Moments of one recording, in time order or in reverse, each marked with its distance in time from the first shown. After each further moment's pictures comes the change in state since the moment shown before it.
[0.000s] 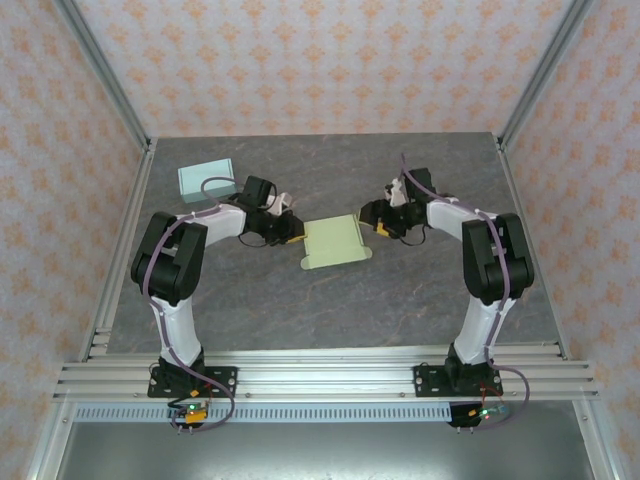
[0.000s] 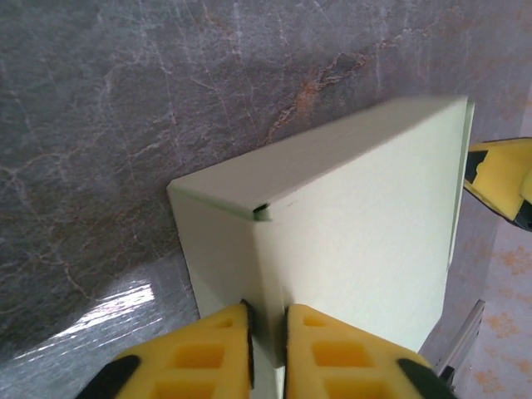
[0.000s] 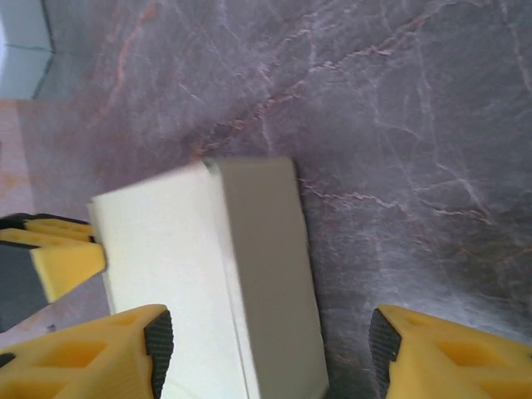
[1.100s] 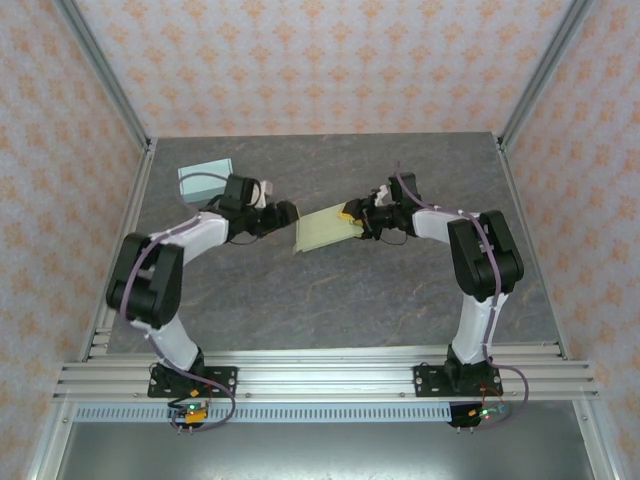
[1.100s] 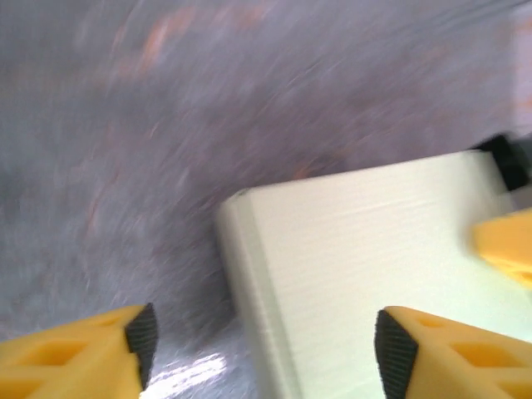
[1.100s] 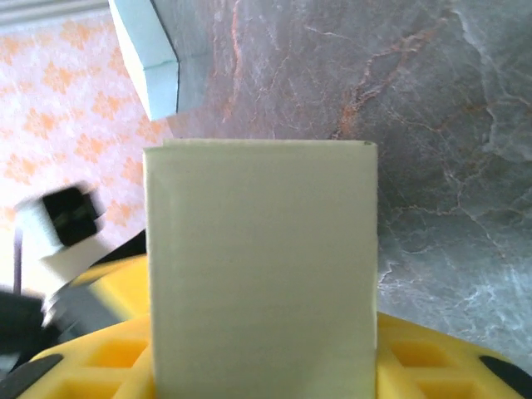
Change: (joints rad) left arm 0.037 -0.254 -0.127 0.122 -0.191 -0.014; right arm 0.081 0.049 -0.069 0.375 -0.209 0.658
